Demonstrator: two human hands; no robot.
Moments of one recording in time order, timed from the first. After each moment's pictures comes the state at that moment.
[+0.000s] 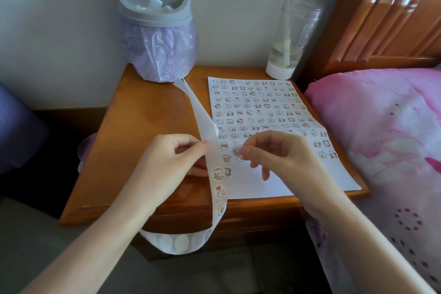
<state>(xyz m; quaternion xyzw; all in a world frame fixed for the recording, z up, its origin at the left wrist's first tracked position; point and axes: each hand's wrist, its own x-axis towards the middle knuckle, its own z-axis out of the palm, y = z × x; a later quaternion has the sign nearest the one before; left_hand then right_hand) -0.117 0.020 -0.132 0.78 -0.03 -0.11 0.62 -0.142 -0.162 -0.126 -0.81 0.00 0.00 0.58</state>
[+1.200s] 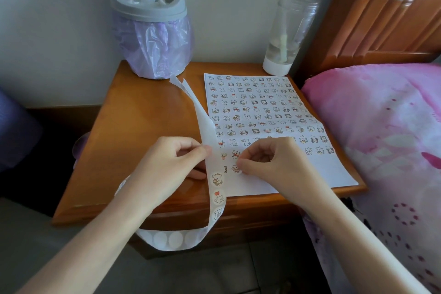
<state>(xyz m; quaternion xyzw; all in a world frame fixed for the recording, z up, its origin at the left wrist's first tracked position) -0.114 0.020 -0.142 0.83 -0.05 -0.14 0.54 -0.137 -0.167 -0.146 -0.89 0.02 0.01 0.46</state>
